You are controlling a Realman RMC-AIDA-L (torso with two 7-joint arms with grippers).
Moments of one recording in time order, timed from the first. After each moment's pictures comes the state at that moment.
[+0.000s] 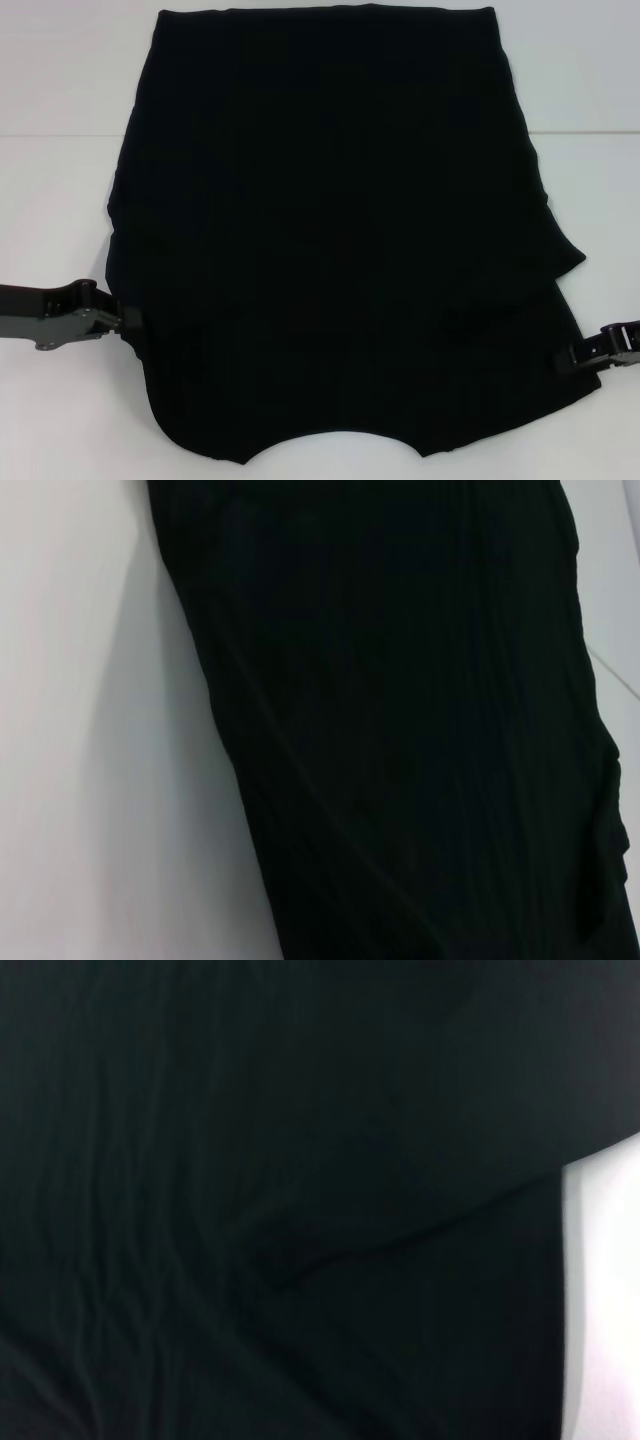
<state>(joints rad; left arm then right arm) -0.62 -1.98 0.33 0.71 2.57 1.62 -2.46 0.68 1.97 -0.70 -0.70 -2.64 -1.48 2.42</state>
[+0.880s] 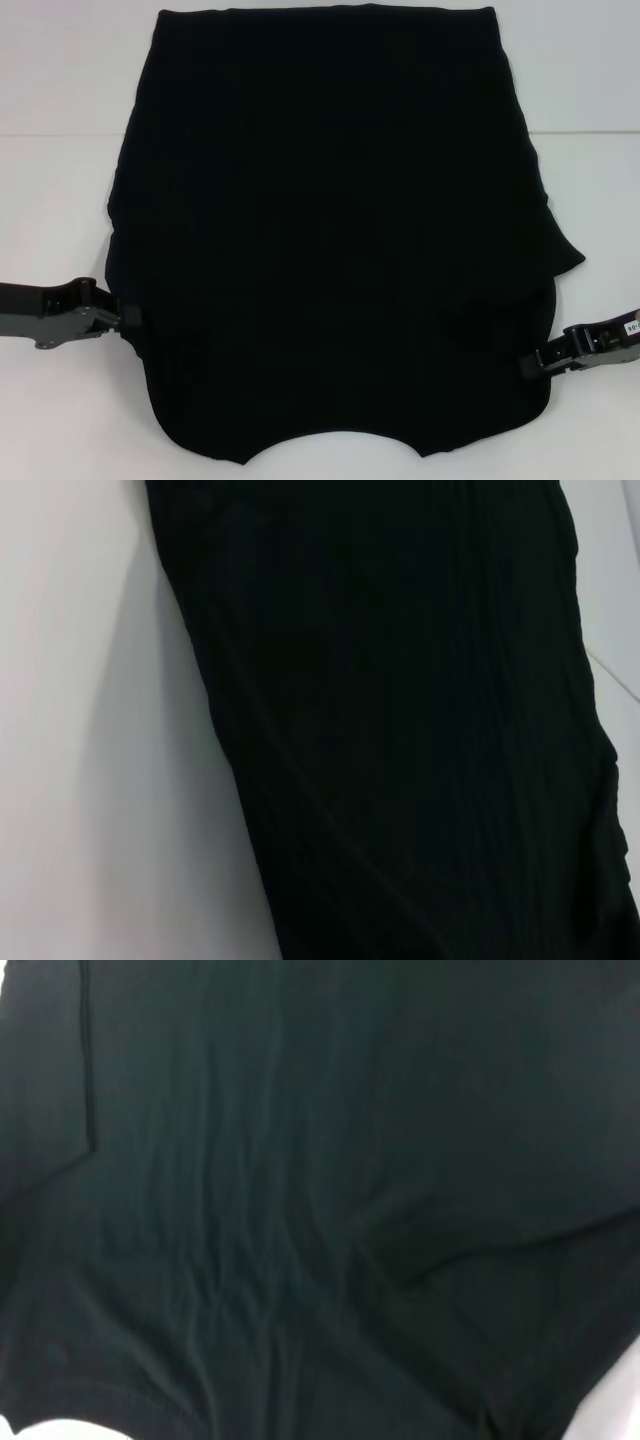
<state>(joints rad) -0.62 -1.98 0.33 0.71 2.57 1.62 -2.47 0.72 1.98 -0.71 -0.64 -2.58 -1.51 2.42</state>
